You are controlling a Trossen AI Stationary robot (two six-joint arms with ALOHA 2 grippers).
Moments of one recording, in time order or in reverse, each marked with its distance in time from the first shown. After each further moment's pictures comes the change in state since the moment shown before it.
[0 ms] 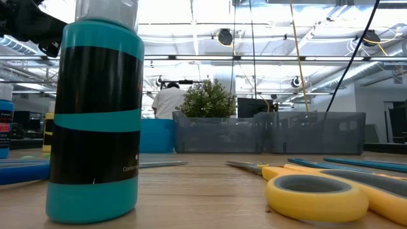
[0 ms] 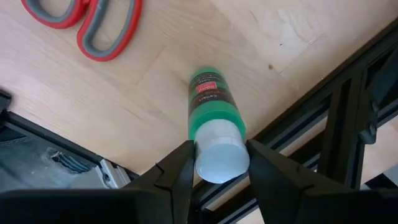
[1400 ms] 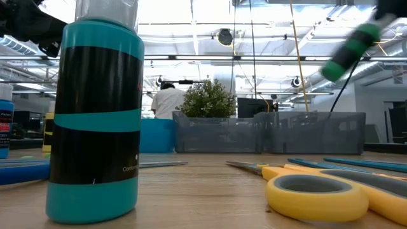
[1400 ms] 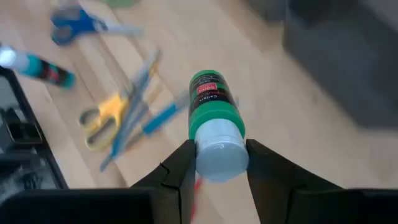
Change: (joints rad) left arm 0.000 0.000 0.000 0.000 0.000 0.000; right arm -0.241 -0.341 0.002 0.062 0.694 -0.500
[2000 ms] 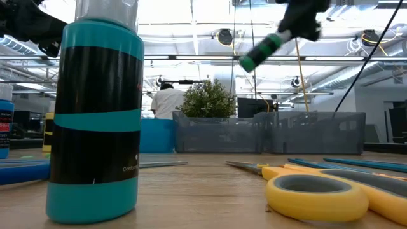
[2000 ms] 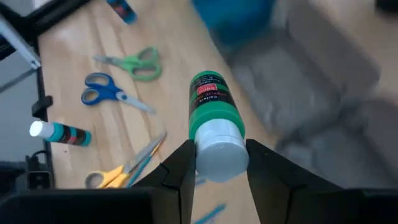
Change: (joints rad) left arm 0.000 0.000 0.000 0.000 0.000 0.000; right arm -0.659 -0.033 0.000 0.368 -0.422 -0.798
